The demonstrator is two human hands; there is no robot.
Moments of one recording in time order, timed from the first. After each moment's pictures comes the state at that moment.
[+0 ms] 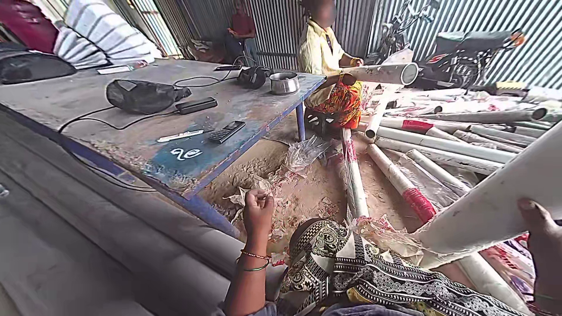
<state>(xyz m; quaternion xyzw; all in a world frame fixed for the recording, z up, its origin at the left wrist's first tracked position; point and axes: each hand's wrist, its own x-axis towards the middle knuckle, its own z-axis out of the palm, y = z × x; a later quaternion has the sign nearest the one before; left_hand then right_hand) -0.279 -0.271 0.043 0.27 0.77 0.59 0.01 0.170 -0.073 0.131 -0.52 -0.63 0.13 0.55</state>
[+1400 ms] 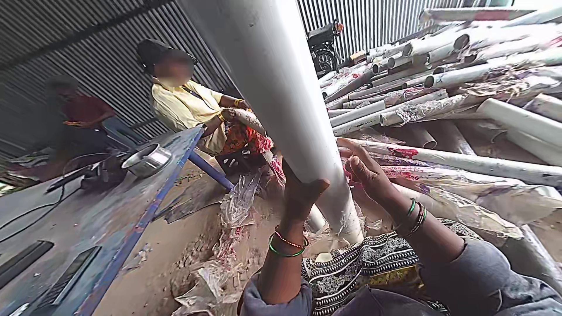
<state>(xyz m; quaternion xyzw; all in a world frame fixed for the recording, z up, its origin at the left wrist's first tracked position) -0.022 -0.091 0.148 0.62 0.38 0.62 0.29 0.163 -0.077 0.144 -0.30 -0.66 0.38 0.57</state>
